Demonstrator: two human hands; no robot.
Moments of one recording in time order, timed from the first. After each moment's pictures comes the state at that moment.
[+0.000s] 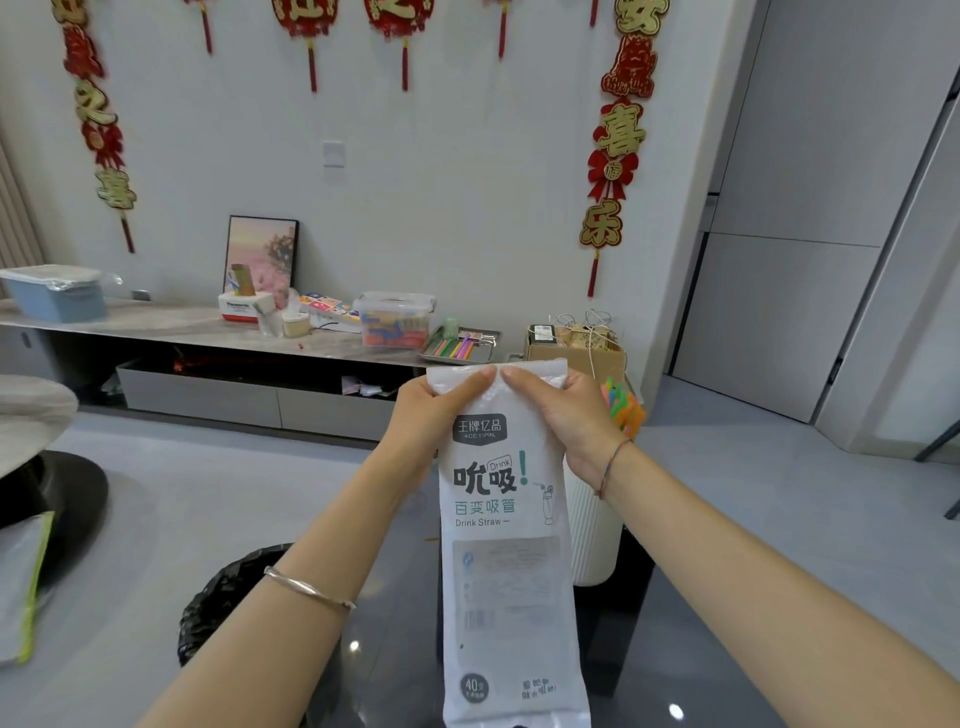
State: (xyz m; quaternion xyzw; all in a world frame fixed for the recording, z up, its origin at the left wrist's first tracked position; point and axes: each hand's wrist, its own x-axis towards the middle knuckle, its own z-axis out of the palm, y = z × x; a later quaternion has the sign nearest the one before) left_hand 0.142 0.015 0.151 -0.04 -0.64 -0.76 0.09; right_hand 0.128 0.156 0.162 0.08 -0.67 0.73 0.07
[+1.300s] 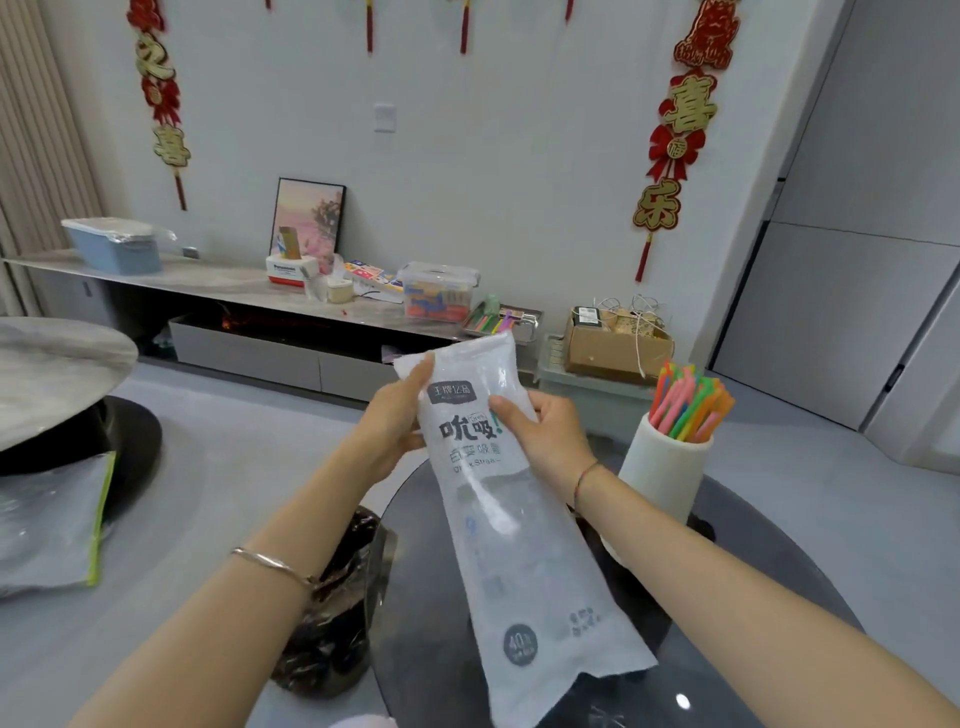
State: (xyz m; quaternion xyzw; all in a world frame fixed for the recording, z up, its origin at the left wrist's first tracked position) left_hand 0.142 -0.087 0.108 0.07 -0.66 -0.75 0.04; right_hand 0.126 0.082 0.100 0.13 -0.77 0.63 0.04
